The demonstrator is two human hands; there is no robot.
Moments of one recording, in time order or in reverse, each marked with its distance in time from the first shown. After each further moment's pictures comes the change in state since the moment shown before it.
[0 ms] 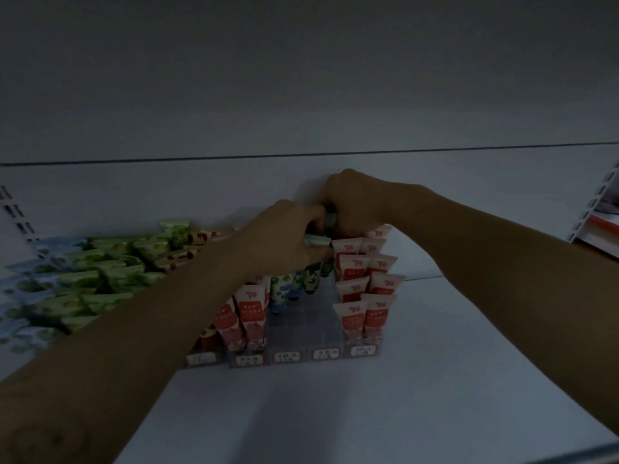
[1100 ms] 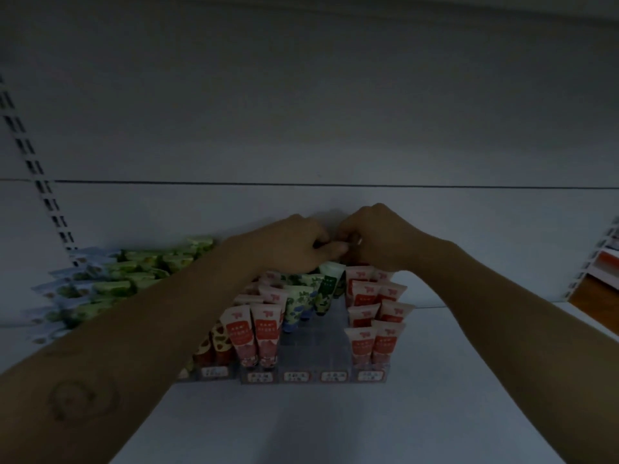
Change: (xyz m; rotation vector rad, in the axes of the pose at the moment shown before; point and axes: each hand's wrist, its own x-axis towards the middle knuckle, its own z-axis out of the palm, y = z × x) left_hand 0.013 -0.007 -0.021 -0.024 -0.212 -0.110; right_hand -0.024 -0.006 0.002 0.092 0.163 0.021
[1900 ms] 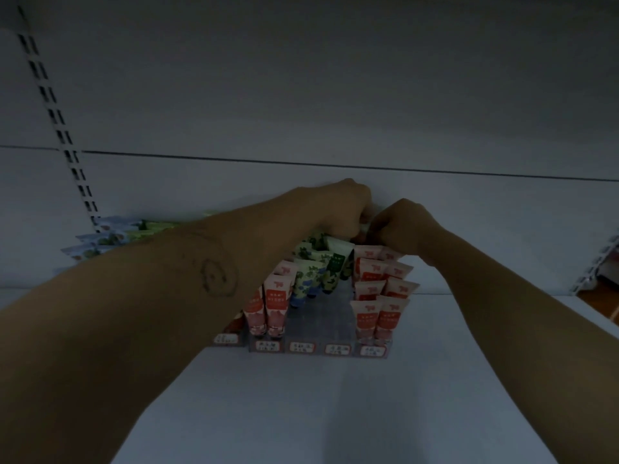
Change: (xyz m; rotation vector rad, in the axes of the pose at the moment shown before) left_hand 0.044 0.039 -0.007 0.284 -0.075 -0.021; right_hand -0.013 0.011 0.013 0.323 -0.002 0.488
